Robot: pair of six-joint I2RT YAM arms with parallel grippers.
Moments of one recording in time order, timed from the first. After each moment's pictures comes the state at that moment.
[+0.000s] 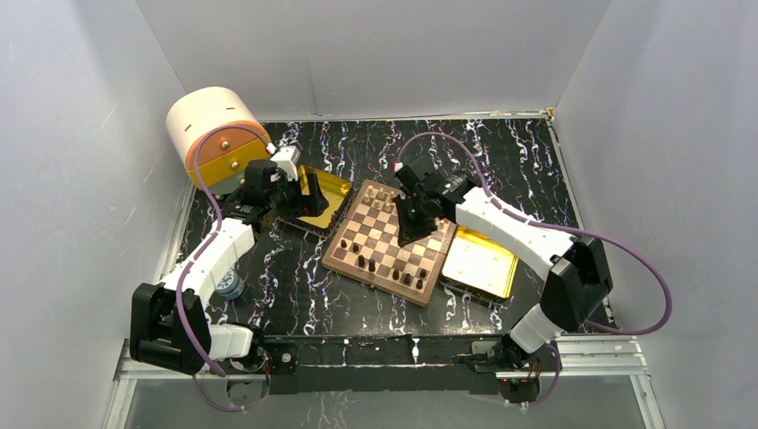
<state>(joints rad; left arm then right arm) -0.24 1.28 0.88 -0.24 0.26 -0.24 0.78 1.54 1.34 -0.90 -0.09 0.46</state>
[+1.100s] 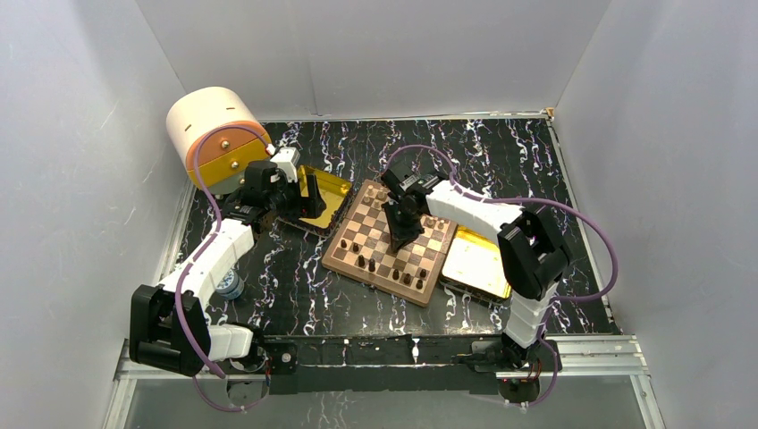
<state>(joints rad) -0.24 1.27 0.88 -0.27 0.22 -0.20 0.75 1.81 1.38 -0.81 -0.15 0.44</state>
